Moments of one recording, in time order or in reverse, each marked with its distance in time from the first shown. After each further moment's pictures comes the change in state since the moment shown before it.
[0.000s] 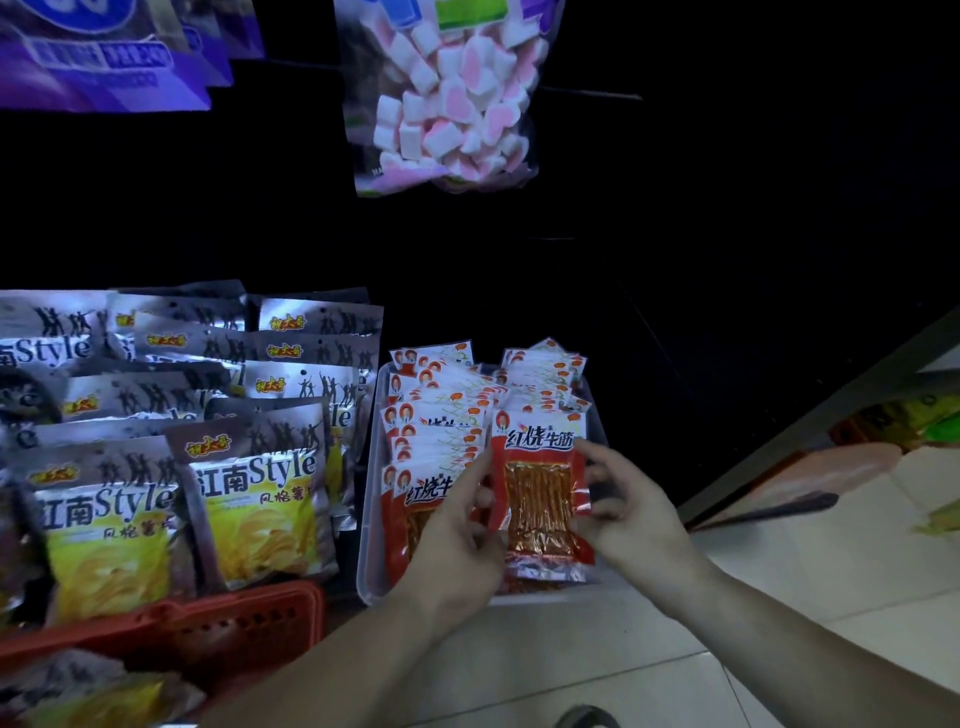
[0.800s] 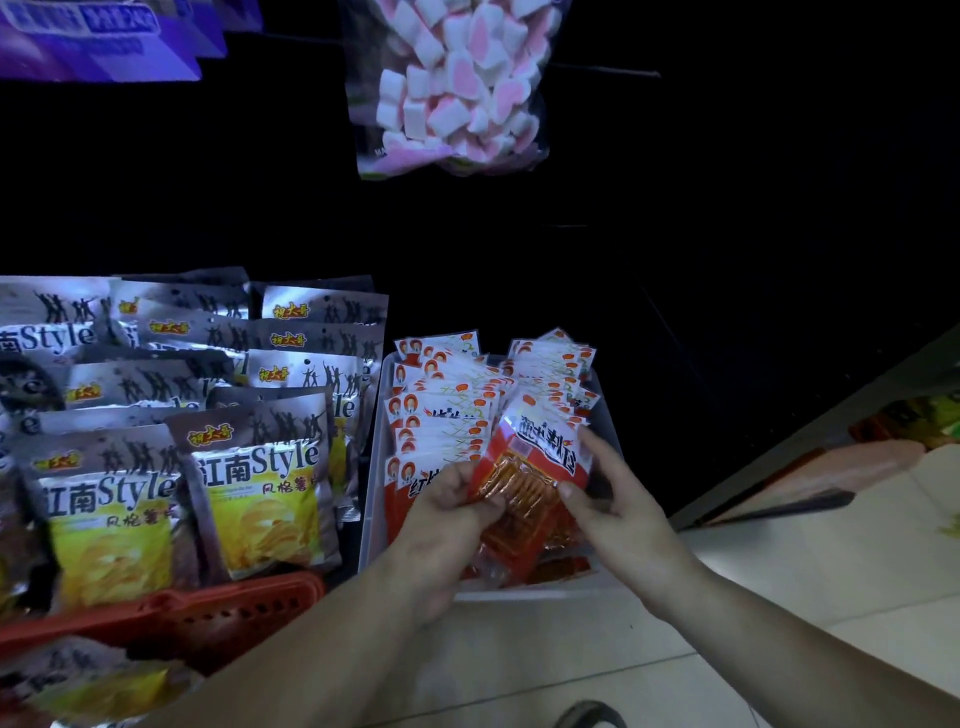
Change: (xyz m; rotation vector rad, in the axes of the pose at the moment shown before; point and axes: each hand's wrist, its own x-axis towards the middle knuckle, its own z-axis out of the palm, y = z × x) left_hand 0.013 0.001 -0.004 -0.368 0.133 -0.258; right_hand 0.002 0.005 0.016 0.075 -0.018 0.069
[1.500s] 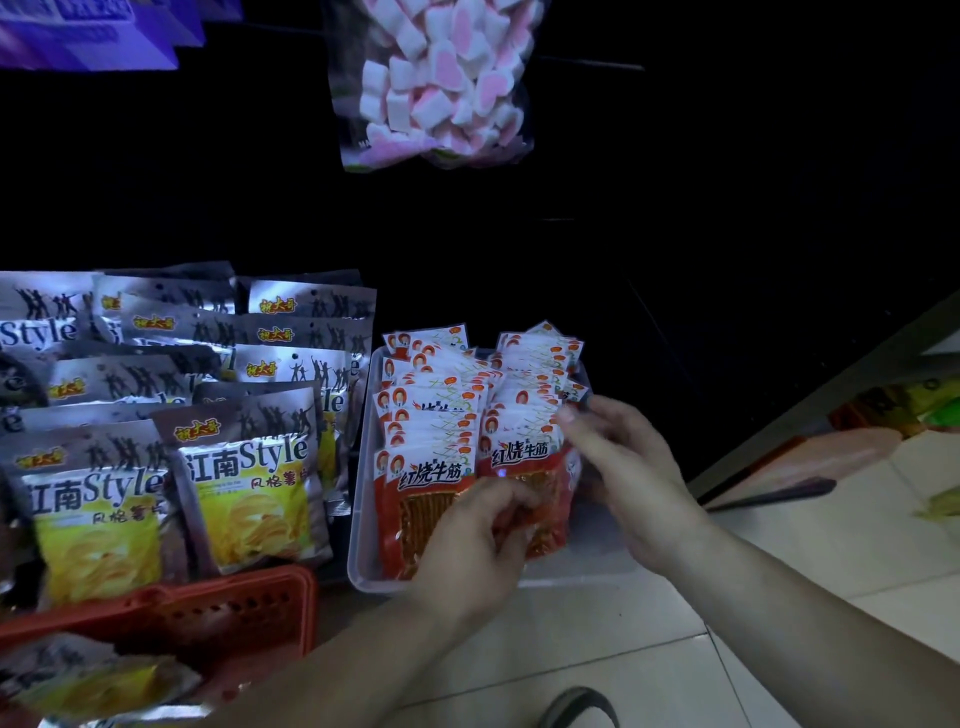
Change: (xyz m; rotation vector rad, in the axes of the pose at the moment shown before) left_hand -0.009 -0.026 0.011 0.667 -0.098 0.630; right_hand 0.009 -0.040 -0.007 0.270 0.147 0.059
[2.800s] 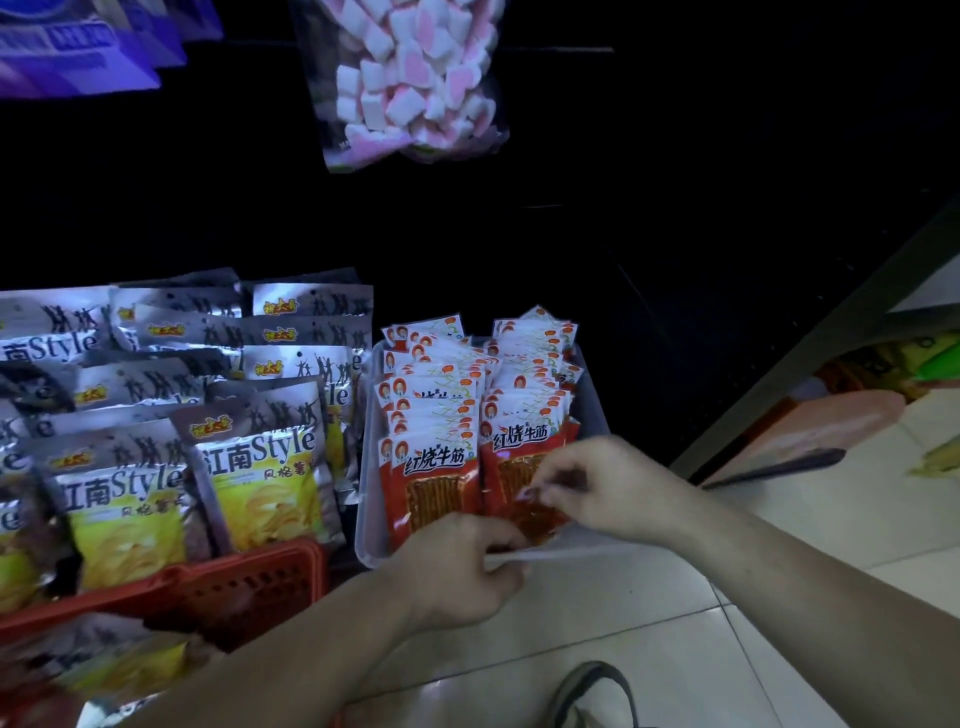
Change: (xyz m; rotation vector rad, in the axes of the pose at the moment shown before) left_hand -0.015 0.003 -0.026 0.410 -0.462 -0.027; right_hand 0.004 0.015 -0.027 -0.946 -0.498 -0.325
